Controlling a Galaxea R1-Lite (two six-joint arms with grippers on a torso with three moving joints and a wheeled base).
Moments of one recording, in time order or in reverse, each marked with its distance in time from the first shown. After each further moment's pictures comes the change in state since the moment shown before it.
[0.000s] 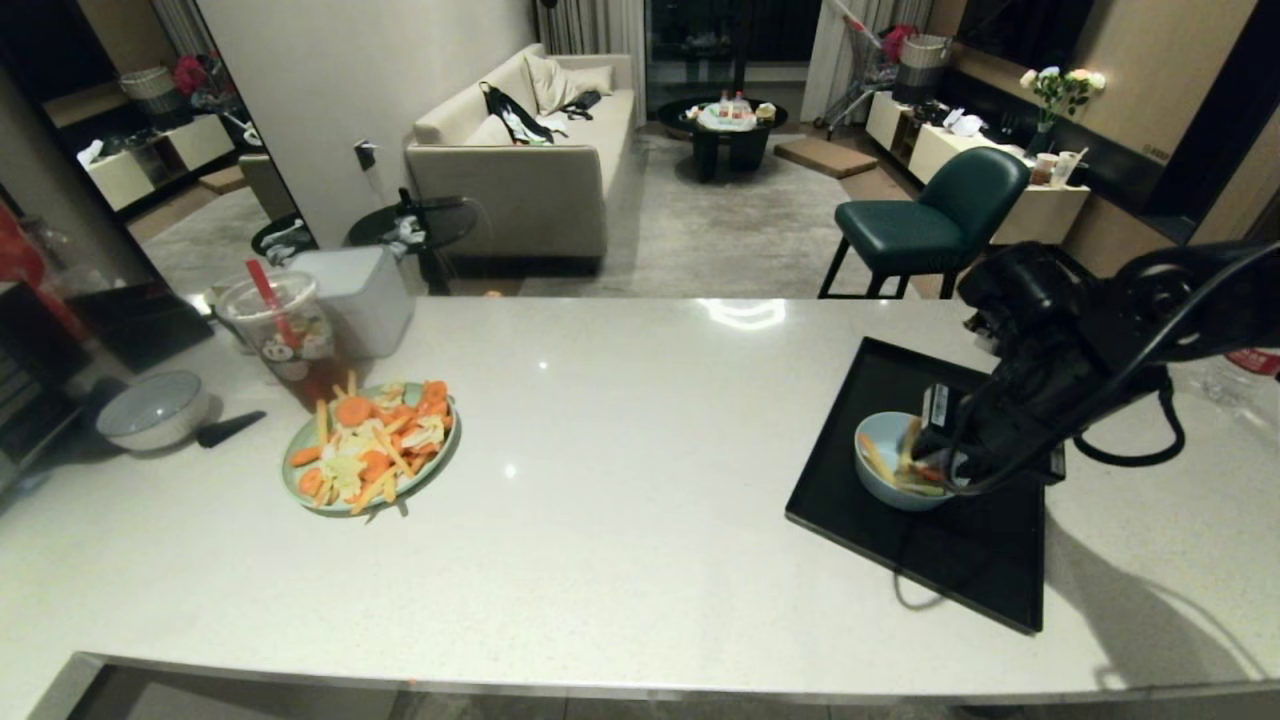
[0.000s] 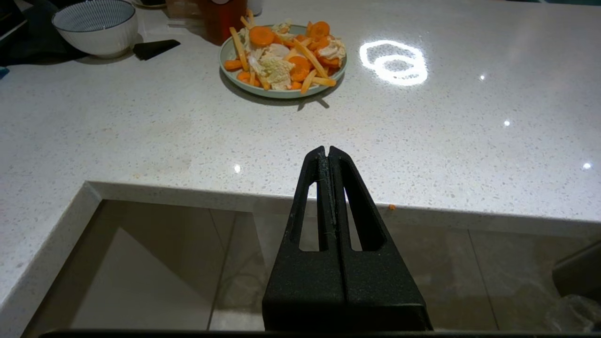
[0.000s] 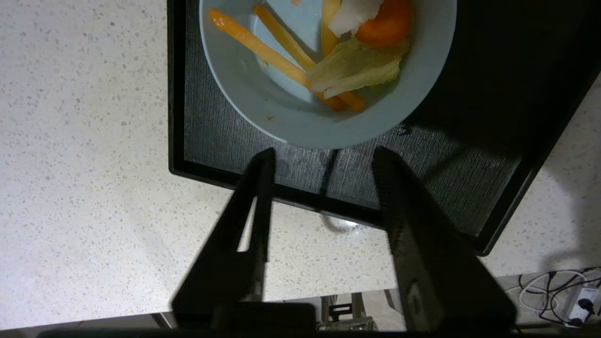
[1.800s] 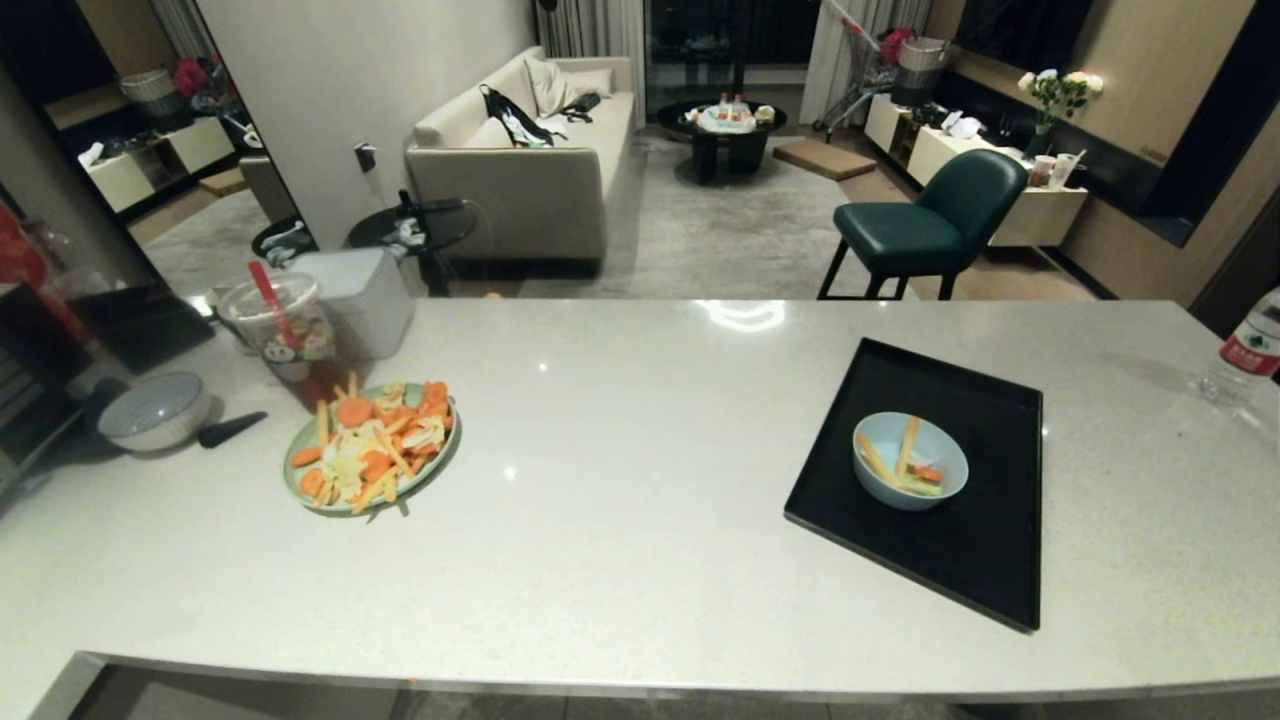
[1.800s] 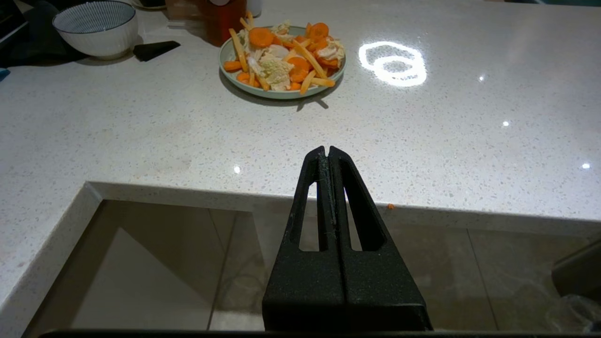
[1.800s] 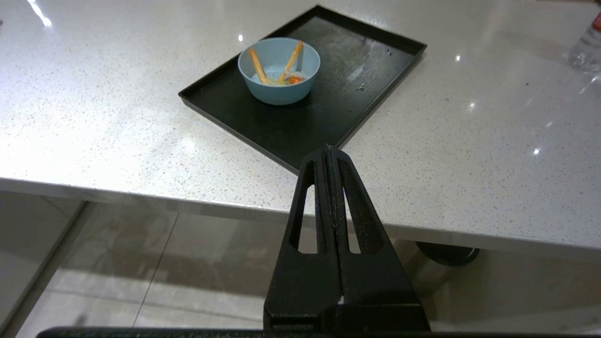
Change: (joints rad) left arm 0.000 0.000 0.000 0.000 0.000 0.000; right arm -0.259 -1.731 1.175 -0.412 0.141 -0.661
